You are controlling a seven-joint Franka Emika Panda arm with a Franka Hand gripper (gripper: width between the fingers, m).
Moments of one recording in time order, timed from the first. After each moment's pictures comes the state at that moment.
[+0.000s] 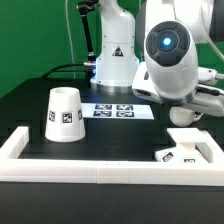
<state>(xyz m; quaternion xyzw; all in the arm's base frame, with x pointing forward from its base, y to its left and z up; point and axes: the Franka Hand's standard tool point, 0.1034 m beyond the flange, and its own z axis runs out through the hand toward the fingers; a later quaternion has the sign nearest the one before) 0.398 0.133 0.034 -0.87 0.22 0.44 0.06</state>
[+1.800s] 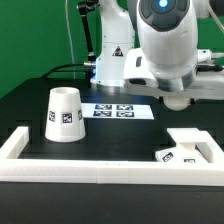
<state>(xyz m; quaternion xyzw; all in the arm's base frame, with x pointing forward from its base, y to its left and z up) 0.466 0.108 0.069 -0.91 0.13 0.39 0.09</state>
